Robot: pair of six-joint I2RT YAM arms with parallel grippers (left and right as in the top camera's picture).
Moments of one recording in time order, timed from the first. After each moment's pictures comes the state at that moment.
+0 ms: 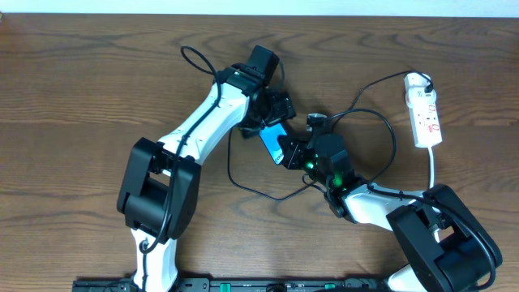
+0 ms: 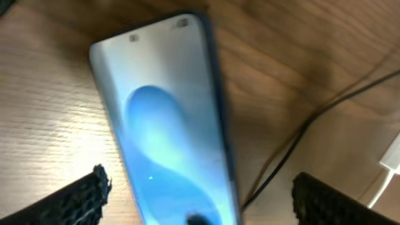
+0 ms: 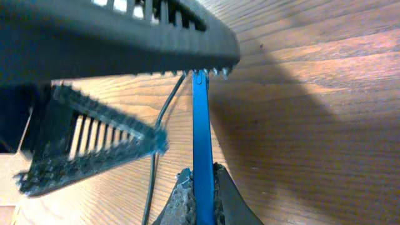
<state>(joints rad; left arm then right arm) -0.47 2.05 1.62 -0.84 0.29 -0.83 0.54 1.71 0.53 0.72 -0.17 0.78</state>
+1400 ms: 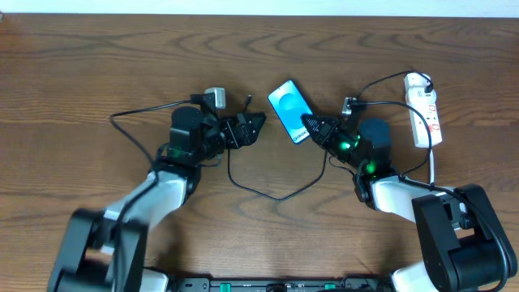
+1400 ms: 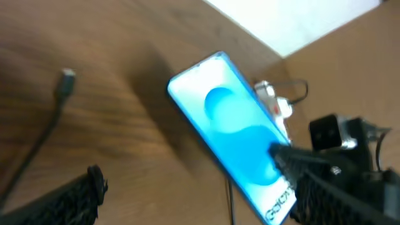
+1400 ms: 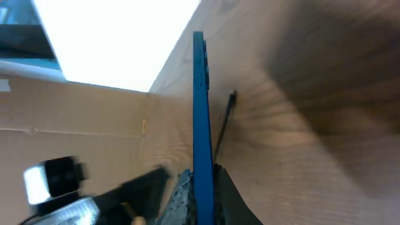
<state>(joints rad) -0.27 1.59 0.62 0.56 0.54 -0.70 0.26 1.68 0.53 0.87 -0.50 1.10</state>
